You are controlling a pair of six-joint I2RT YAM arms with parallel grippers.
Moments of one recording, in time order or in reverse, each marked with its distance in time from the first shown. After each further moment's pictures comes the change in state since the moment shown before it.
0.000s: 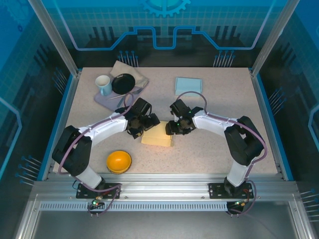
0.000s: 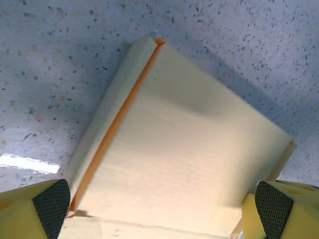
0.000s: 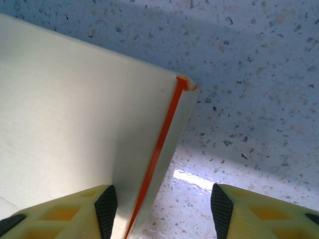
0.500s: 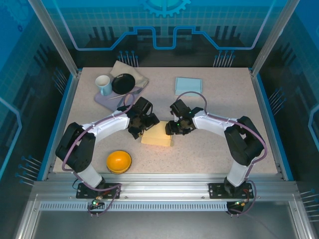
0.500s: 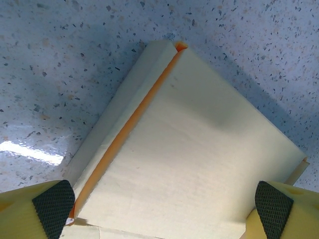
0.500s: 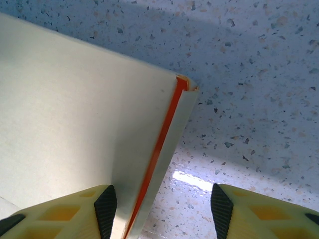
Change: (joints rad) left arm 0.005 0.039 0.023 -0.032 0.003 -0.055; right arm 0.000 -0.002 -0.007 0.010 0.000 -0.004
